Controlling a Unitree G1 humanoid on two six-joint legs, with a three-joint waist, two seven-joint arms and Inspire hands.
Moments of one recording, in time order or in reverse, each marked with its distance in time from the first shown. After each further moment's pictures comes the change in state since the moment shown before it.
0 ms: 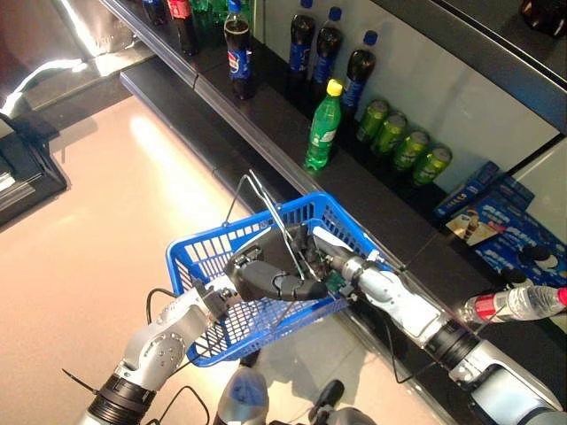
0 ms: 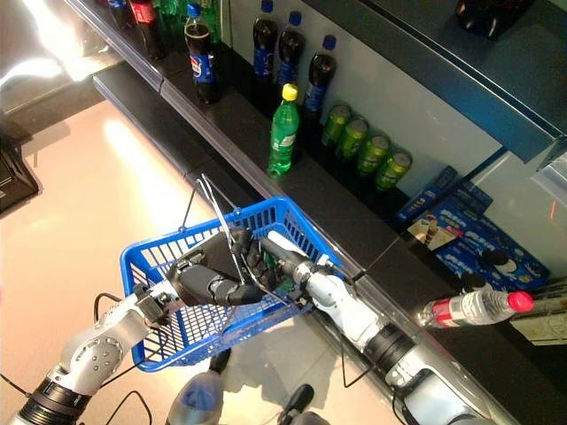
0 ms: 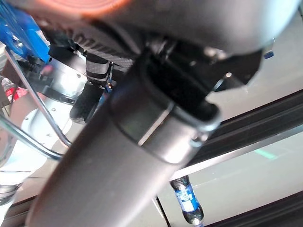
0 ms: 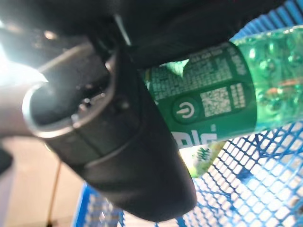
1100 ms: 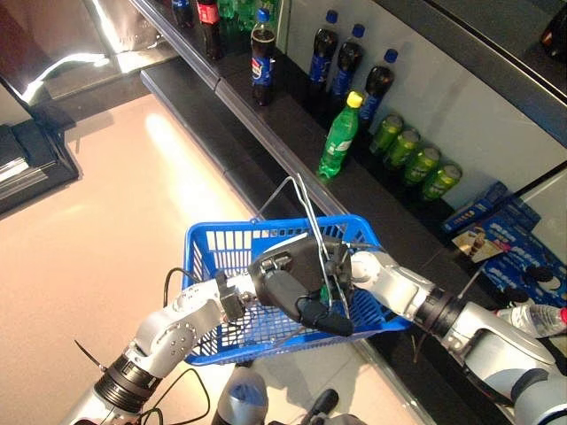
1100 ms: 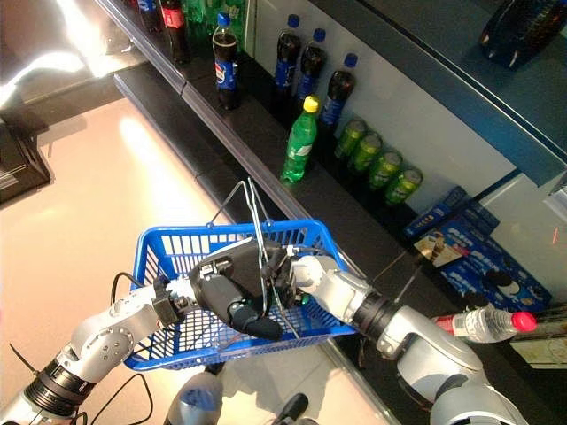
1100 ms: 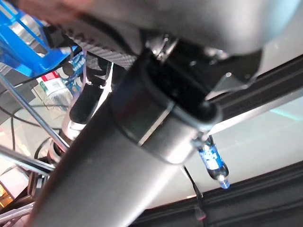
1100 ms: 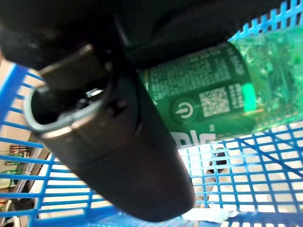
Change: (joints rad) left arm -0.115 0.049 -0.146 -0.061 0.042 0.027 -0.073; right arm -0.214 0.012 0.191 0.067 -0.094 0.060 0.435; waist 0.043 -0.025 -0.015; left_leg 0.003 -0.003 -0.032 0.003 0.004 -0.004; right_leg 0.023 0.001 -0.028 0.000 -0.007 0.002
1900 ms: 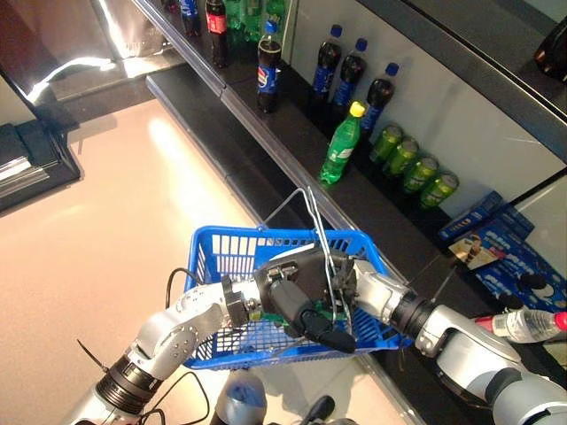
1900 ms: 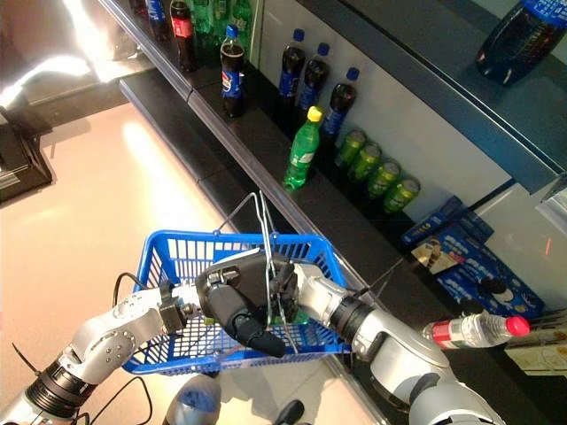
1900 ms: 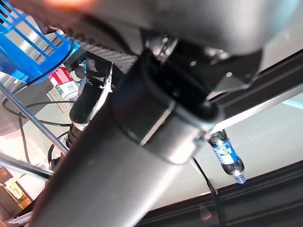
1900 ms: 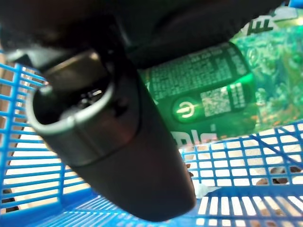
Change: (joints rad) left arm 0.000 0.000 -0.009 -0.001 0.073 0.043 -0.016; right arm -0.004 0.138 0.013 0.170 -0.071 0.064 0.113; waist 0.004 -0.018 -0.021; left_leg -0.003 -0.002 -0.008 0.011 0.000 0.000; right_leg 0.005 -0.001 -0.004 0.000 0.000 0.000
